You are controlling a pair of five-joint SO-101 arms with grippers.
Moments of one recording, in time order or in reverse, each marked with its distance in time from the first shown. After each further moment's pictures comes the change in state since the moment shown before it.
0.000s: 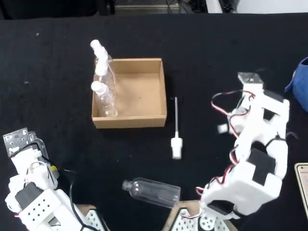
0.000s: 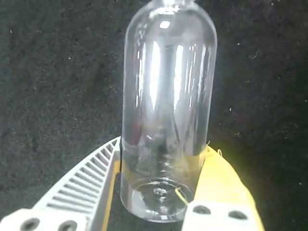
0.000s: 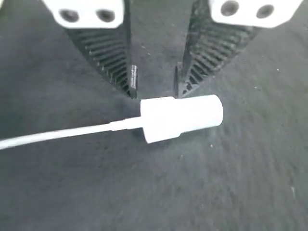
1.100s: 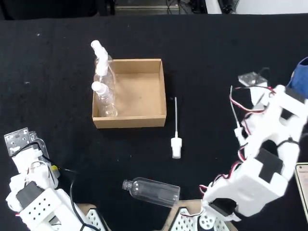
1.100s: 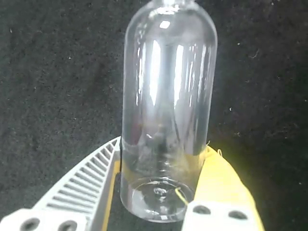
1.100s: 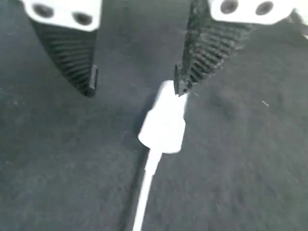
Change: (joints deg) left arm 0.0 0.0 -0.3 0.0 0.0; right arm 8.9 5.3 -10.6 9.1 36.3
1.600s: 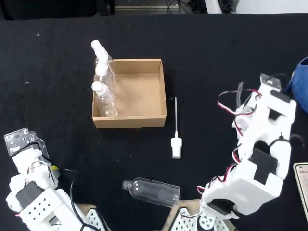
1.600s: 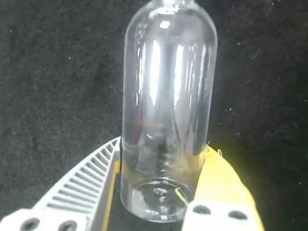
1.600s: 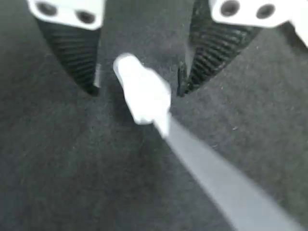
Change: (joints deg) left arm 0.0 0.0 0.0 0.0 0.0; right arm -6.3 -3.0 5.9 -4.3 -52.5
